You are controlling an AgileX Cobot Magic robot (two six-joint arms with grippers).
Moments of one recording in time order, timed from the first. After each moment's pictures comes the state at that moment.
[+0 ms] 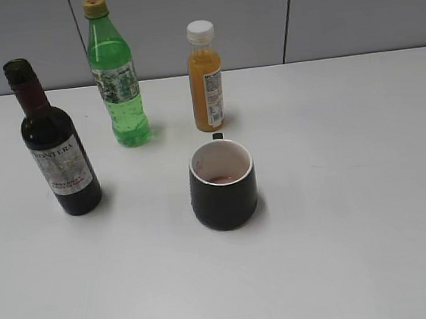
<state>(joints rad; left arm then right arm) 0.03 -0.01 -0.51 -0.11 1.05 0.07 -0.01 0.21 -0.43 0.12 0.94 -0.15</state>
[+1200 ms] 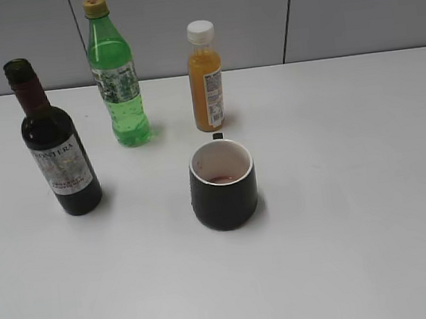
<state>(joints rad) 0.03 -0.01 -0.52 -0.11 0.99 0.07 -0.01 0.00 -0.42 0.11 0.94 -0.15</state>
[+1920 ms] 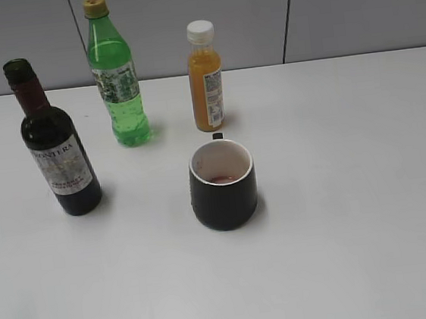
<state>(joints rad) 0.03 0.36 -0.45 -0.11 0.08 0.12 -0.01 0.00 -0.42 0.11 0.94 -0.15</state>
